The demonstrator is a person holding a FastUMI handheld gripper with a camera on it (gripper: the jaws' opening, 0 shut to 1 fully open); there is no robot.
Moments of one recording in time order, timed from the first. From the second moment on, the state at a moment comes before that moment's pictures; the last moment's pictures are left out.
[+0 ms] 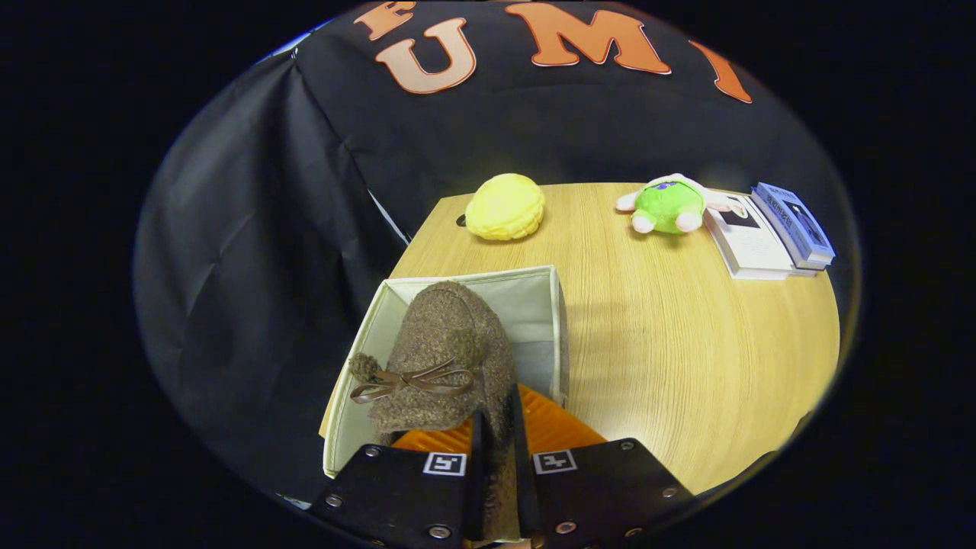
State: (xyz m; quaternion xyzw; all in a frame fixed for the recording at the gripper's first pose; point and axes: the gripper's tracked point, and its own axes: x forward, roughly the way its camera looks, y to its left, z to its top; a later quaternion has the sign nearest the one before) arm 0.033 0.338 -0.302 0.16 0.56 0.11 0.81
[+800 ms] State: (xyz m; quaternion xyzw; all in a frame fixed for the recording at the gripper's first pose) arm 0.041 0.265 -0.186 0.18 0.38 0.15 0.89
